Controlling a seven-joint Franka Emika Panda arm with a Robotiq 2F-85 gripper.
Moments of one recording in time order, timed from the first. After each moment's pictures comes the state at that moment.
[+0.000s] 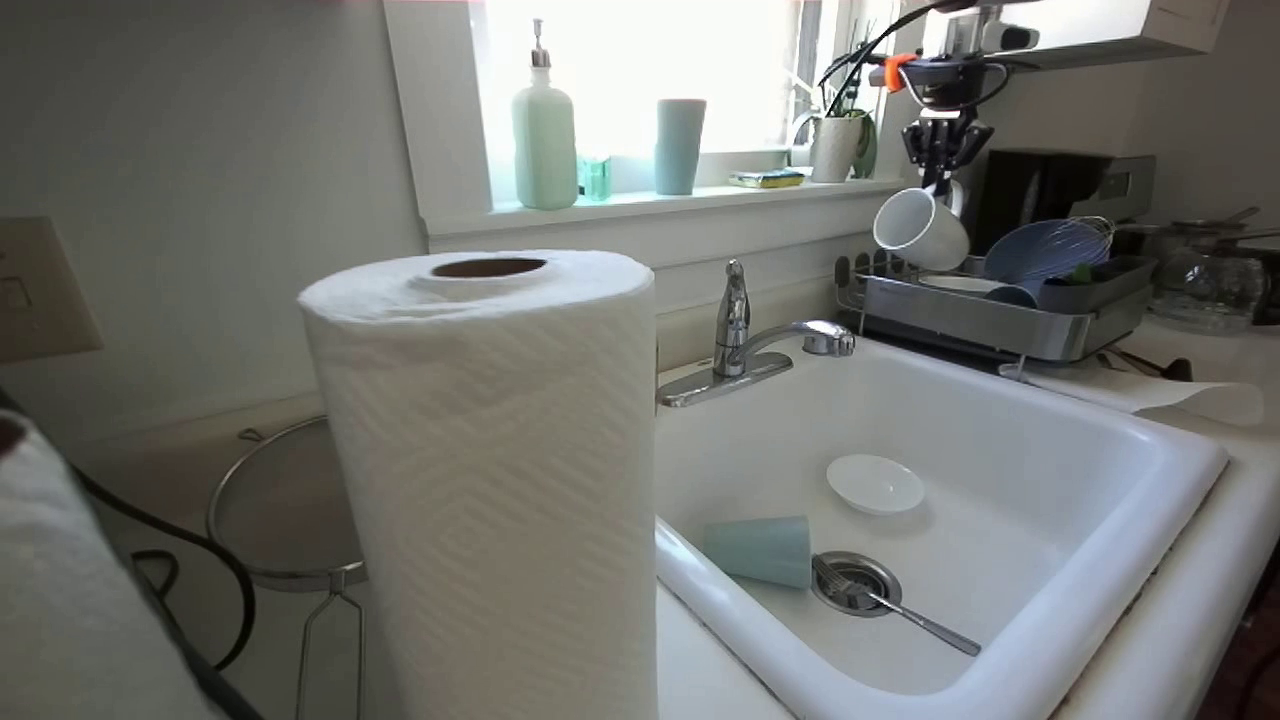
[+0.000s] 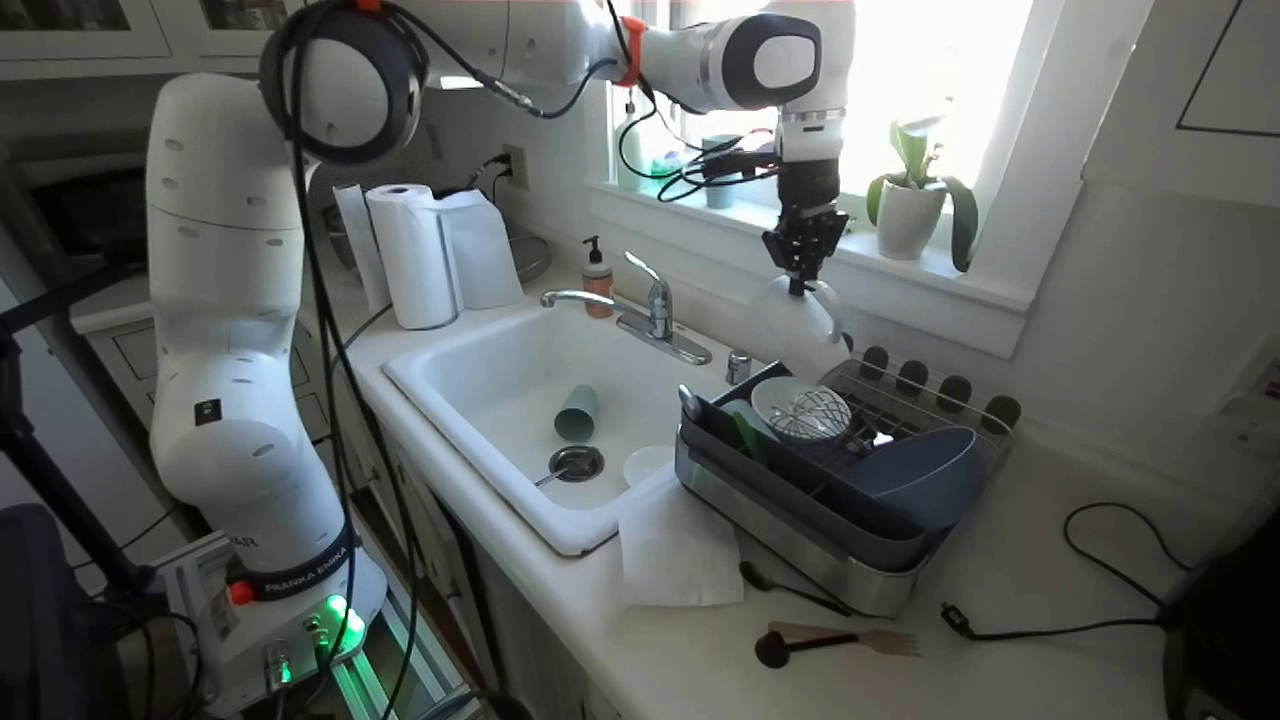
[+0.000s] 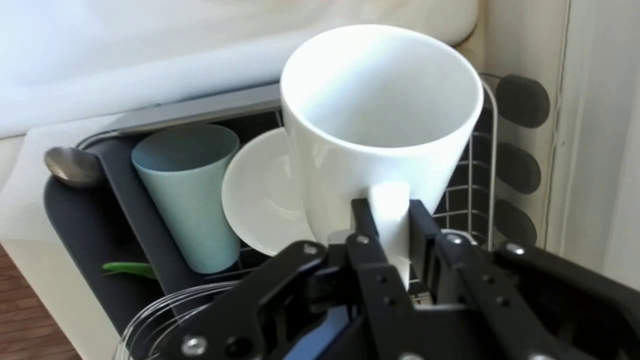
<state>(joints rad) -0.16 0.34 -0.26 -1.40 -0.03 1.82 1.40</state>
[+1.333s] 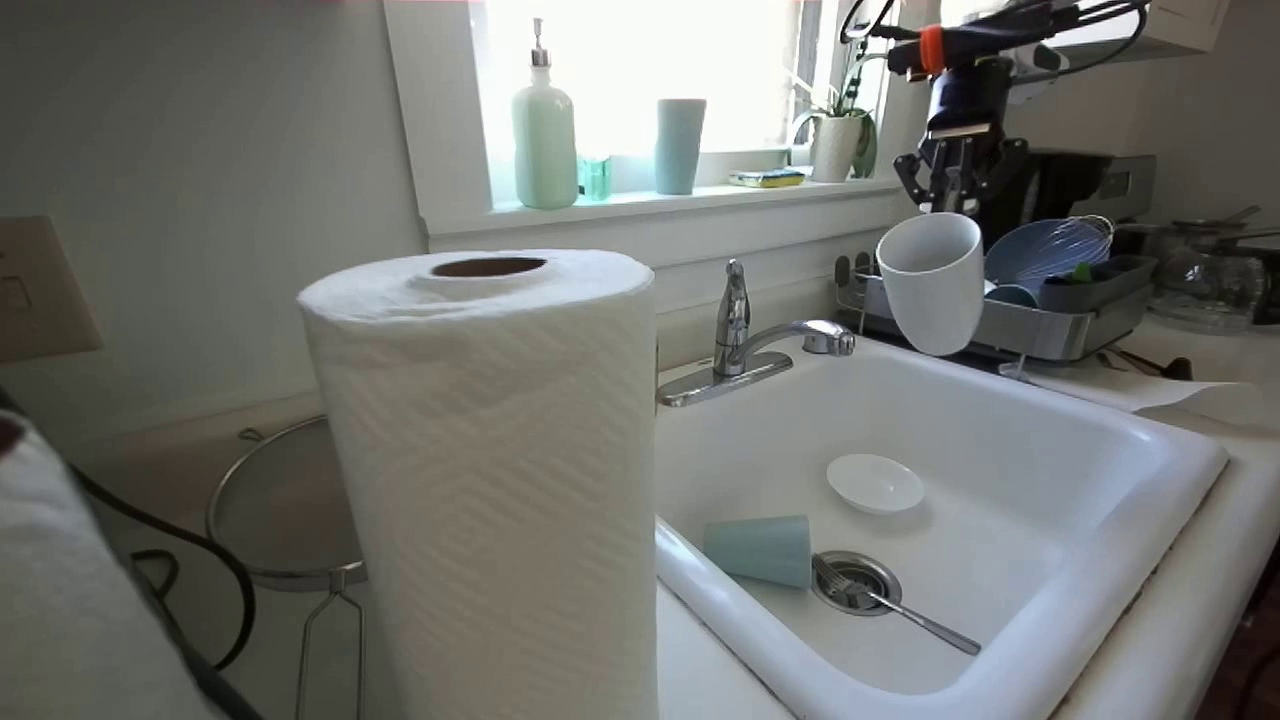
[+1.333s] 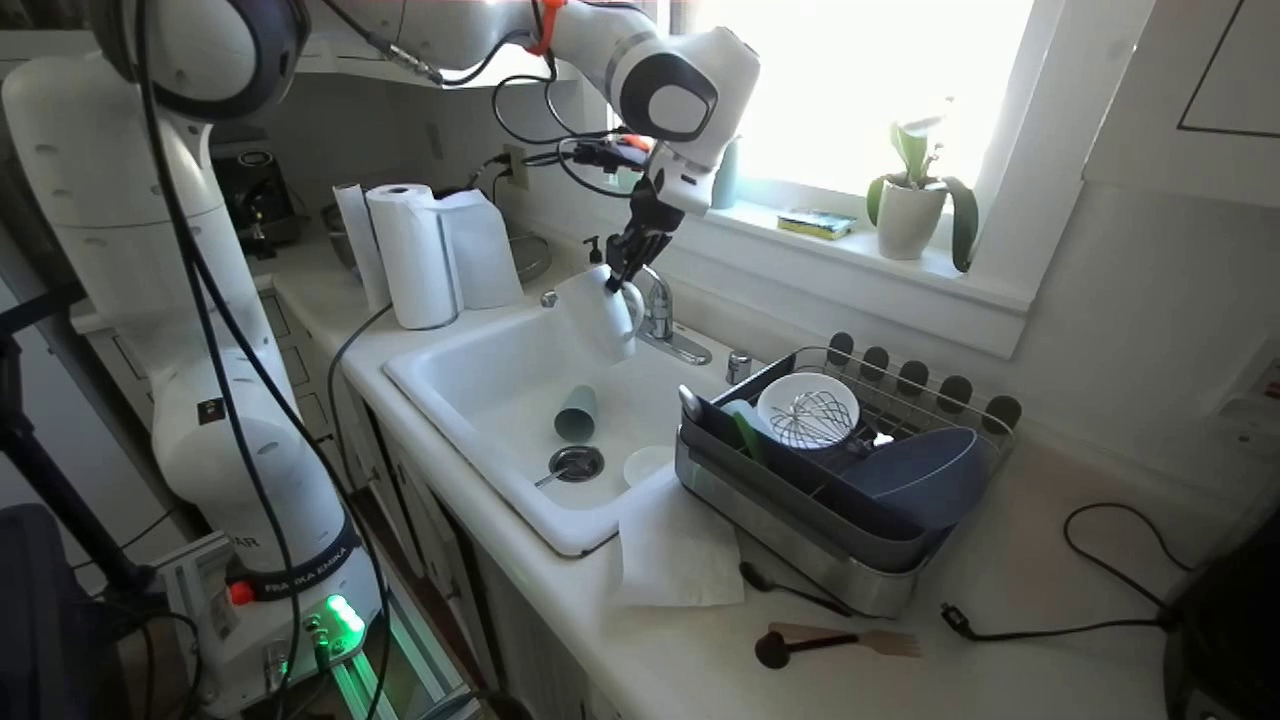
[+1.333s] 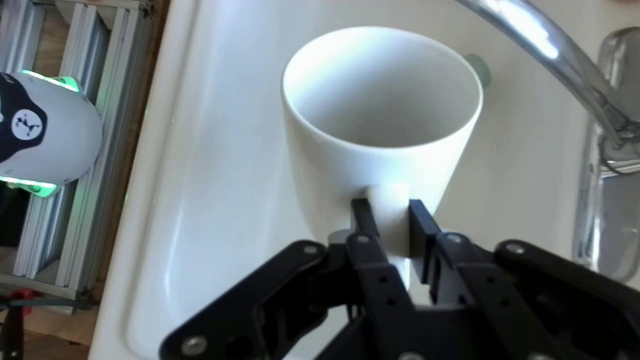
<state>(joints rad) -0.13 0.04 -0.13 -1.85 0.32 1.58 1.12</state>
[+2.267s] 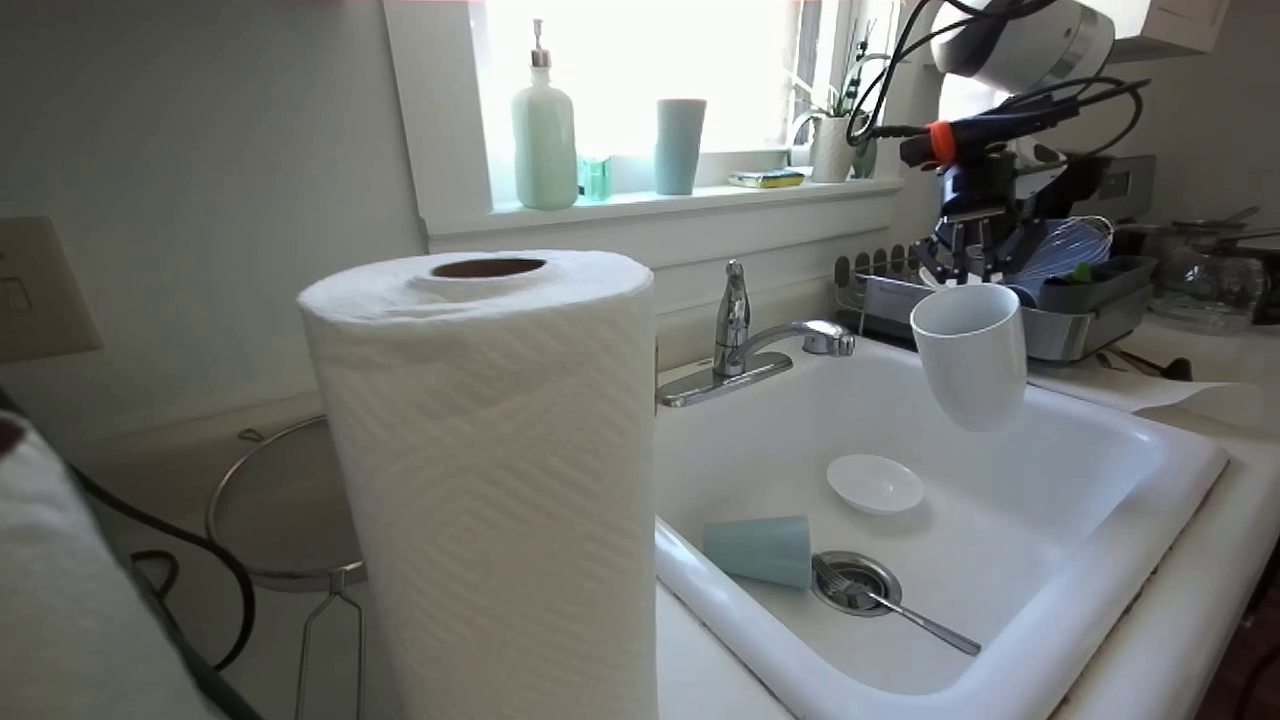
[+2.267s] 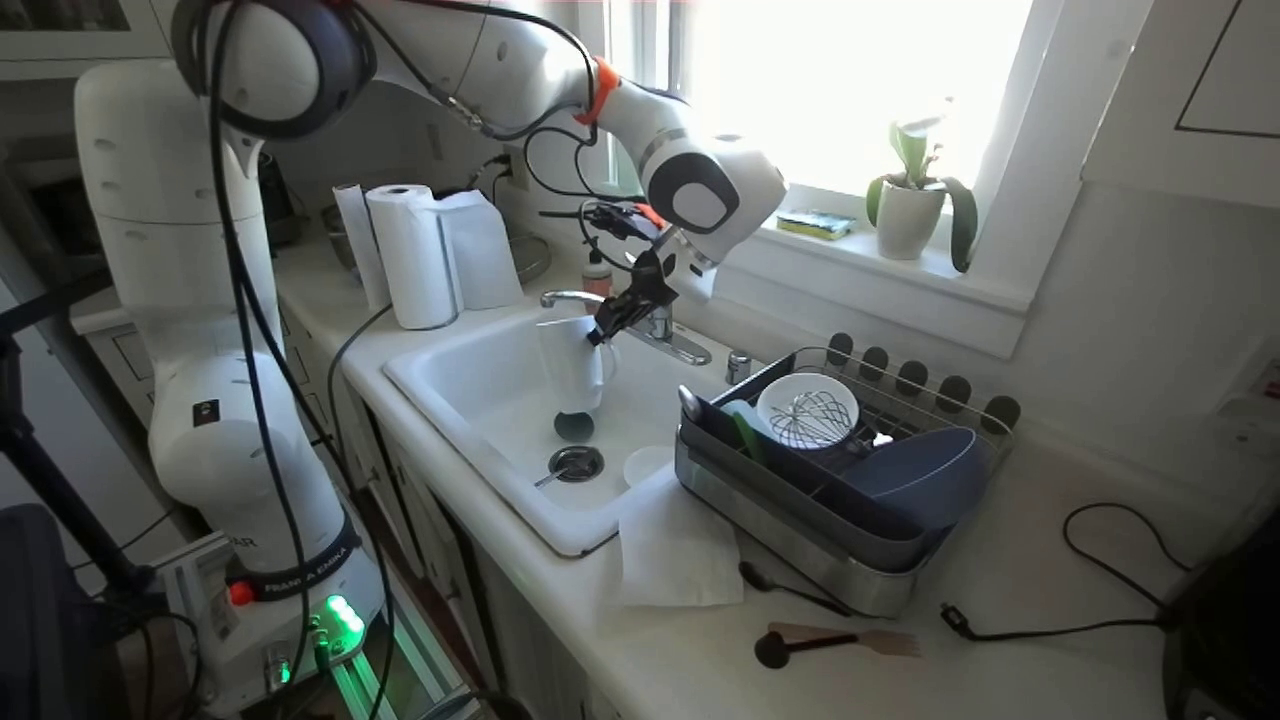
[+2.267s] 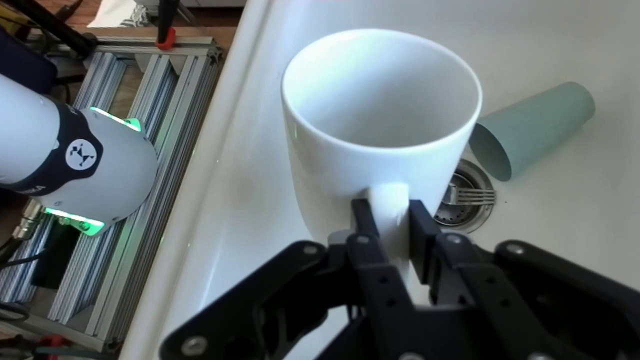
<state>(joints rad) -0.17 0.18 -0.18 -1.91 0.40 1.49 1.00</state>
